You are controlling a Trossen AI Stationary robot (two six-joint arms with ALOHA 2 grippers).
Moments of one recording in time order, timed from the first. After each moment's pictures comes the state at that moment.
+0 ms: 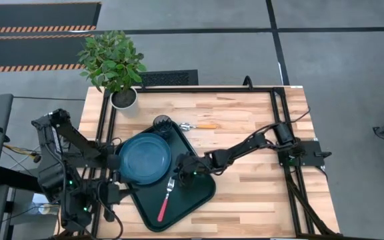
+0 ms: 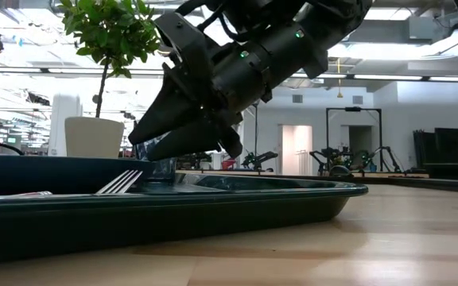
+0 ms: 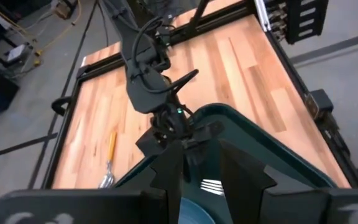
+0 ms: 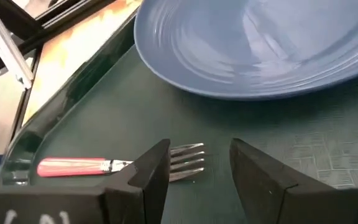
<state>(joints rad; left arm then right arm) -1.03 1.43 1.63 -1.24 -0.91 -0.52 0.21 2.12 1.30 0.23 0.07 0.58</state>
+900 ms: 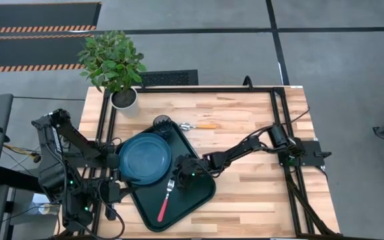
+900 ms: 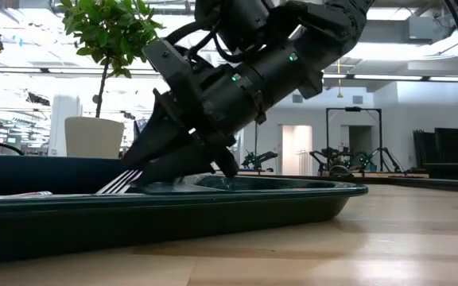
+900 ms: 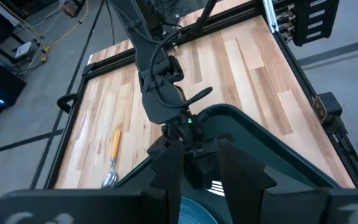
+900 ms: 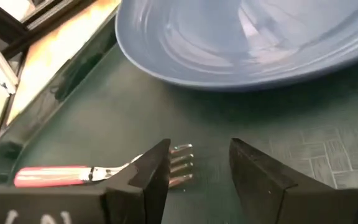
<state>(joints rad) -1.03 1.43 1.63 -1.25 -0.93 -0.55 0.21 2.19 1.32 0.29 0.07 0.62</state>
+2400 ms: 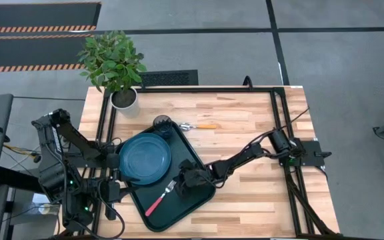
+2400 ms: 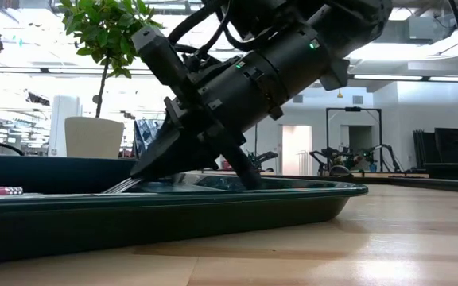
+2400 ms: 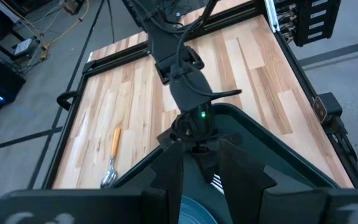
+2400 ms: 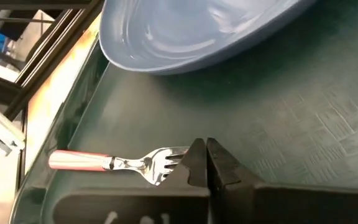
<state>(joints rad) -1.03 1.43 1.63 -1.26 -0.93 -0.57 0.30 2.20 1.32 0.28 0.27 0.98</state>
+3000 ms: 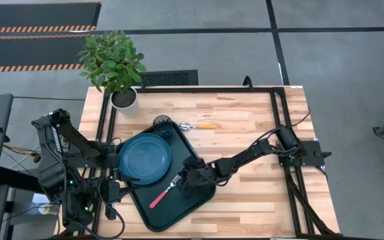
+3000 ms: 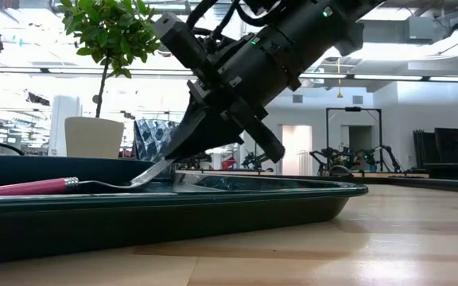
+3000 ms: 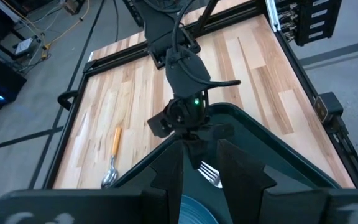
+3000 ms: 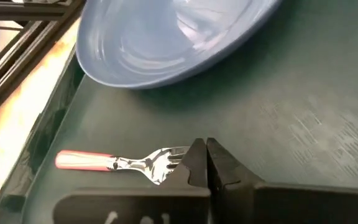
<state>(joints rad) -1.03 1.43 1.63 -1.27 -0.93 -0.57 0.32 2.10 1.31 0.07 0.37 1.01</state>
